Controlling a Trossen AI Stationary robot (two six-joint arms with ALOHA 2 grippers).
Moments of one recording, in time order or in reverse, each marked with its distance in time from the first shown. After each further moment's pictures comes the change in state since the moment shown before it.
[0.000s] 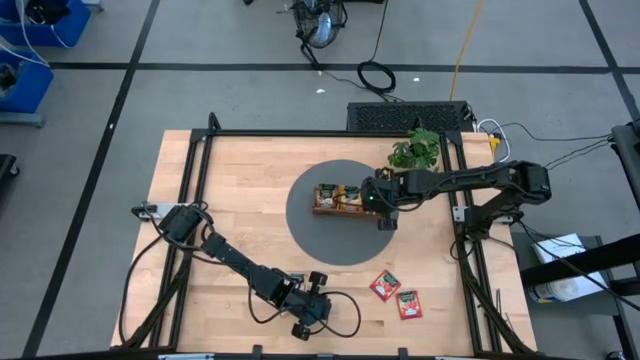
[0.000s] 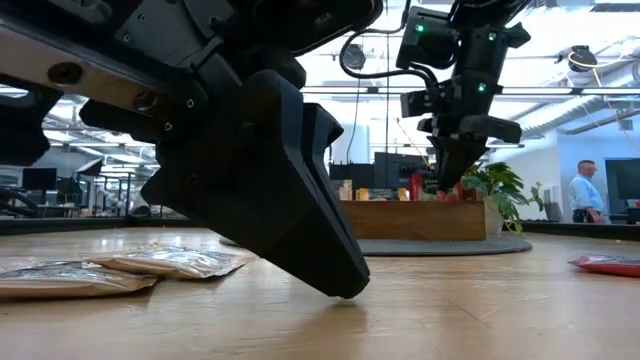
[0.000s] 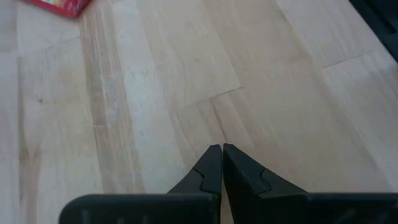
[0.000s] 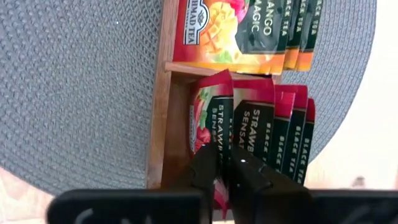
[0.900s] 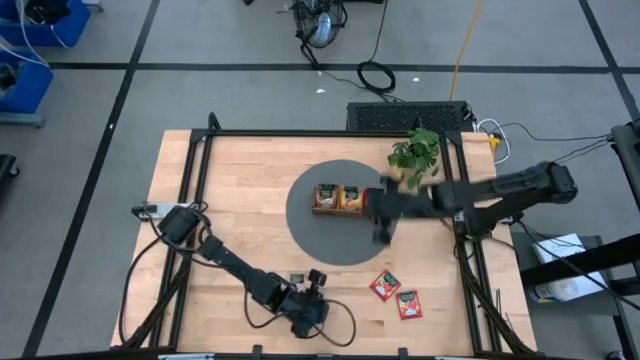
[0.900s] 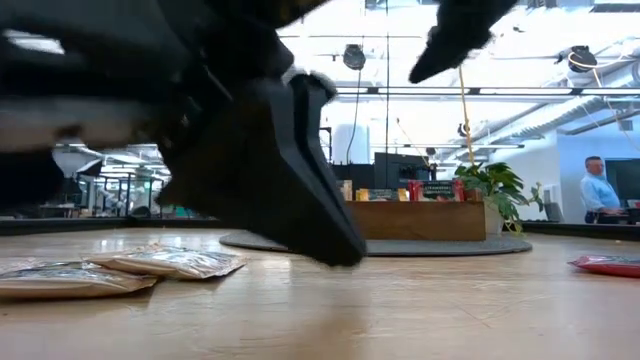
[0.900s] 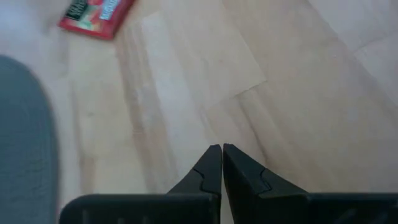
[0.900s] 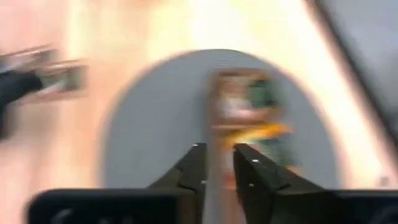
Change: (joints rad) left arm -0.027 -0.002 0.000 -0.008 -0.159 0.133; right arm 0.237 -0.221 0.095 0.126 0.091 0.362
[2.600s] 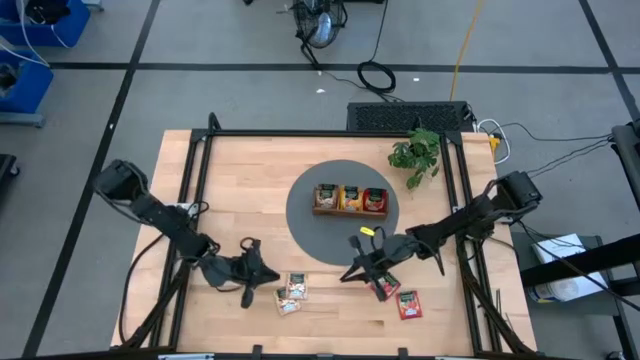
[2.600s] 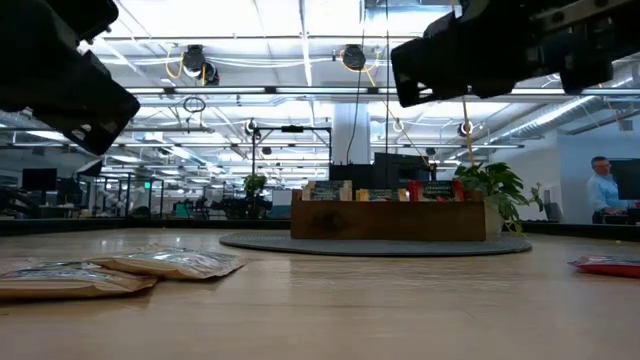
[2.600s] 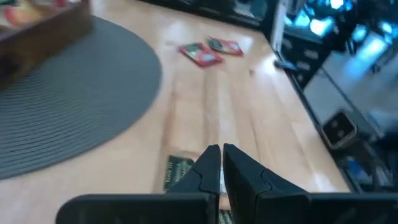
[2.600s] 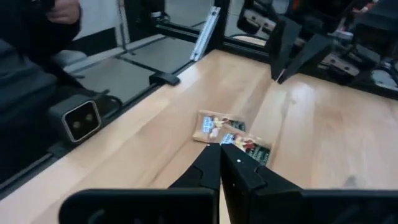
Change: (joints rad) left arm -0.132 -0.699 -0.936 0.700 -0.190 -0.541; right arm 0.259 0.354 -0.440 1.355 -0.367 -0.252
